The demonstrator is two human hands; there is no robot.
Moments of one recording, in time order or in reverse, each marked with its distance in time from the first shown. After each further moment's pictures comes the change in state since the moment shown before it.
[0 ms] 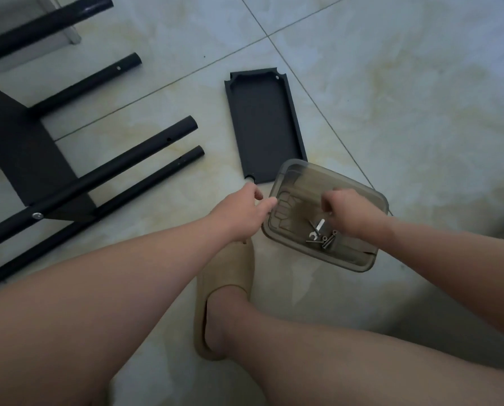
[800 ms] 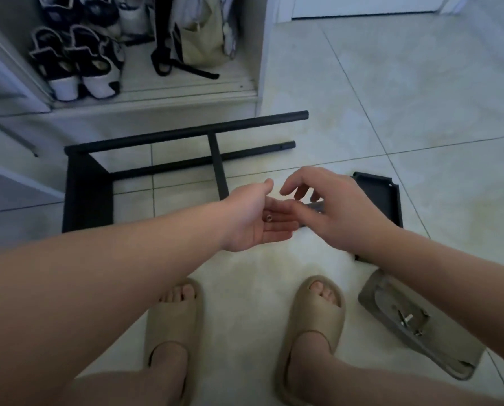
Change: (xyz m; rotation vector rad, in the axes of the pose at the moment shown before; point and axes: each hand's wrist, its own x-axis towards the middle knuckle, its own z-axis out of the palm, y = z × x) left_hand -0.171 -0.092 -0.211 -1.292 0.026 -0.177; right_hand -0.091 -0.343 -0.155 0.309 0.399 -0.853
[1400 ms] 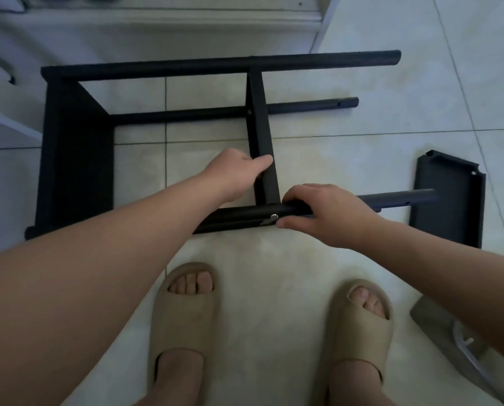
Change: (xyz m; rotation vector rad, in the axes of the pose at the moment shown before) left_hand 0.103 -0.002 -0.146 0.636 0.447 0.208; right_hand 0.078 0.082 0.152 -0.223 -0.475 0.141
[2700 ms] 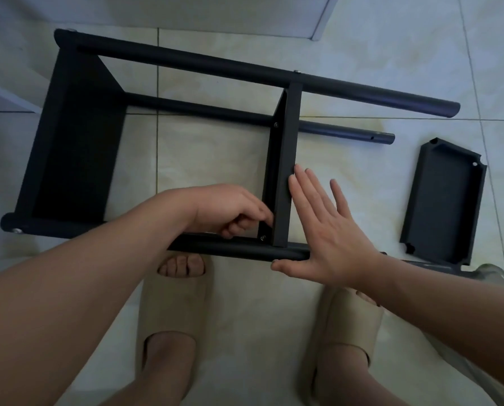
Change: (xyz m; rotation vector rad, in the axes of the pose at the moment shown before) left_hand -0.025 -0.048 0.012 -0.076 -0.679 -0.077; right_hand -0.045 0.006 0.052 -0.270 0.079 -0.146
